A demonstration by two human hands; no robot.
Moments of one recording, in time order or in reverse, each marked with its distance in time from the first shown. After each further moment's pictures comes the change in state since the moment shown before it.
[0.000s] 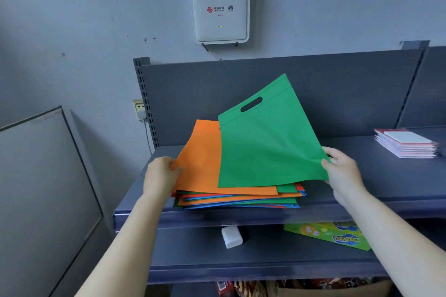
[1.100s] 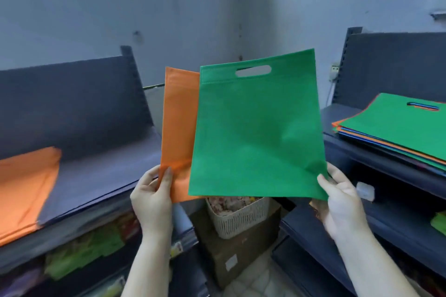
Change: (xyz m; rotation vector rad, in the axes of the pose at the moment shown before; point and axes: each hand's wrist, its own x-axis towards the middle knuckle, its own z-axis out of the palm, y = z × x) left_hand -0.529 -0.051 -0.194 -0.535 1.133 -0.300; right_hand -0.338 -0.032 0.012 0.625 -0.939 0.436
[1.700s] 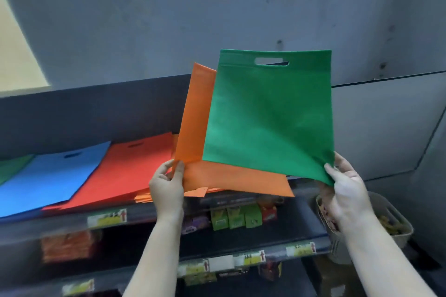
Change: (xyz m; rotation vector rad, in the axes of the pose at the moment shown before) left_hand 0.059 0.078 -0.294 0.118 0.469 0.058; right_hand -0.122 0.129 0.243 0.117 -0.417 0.275
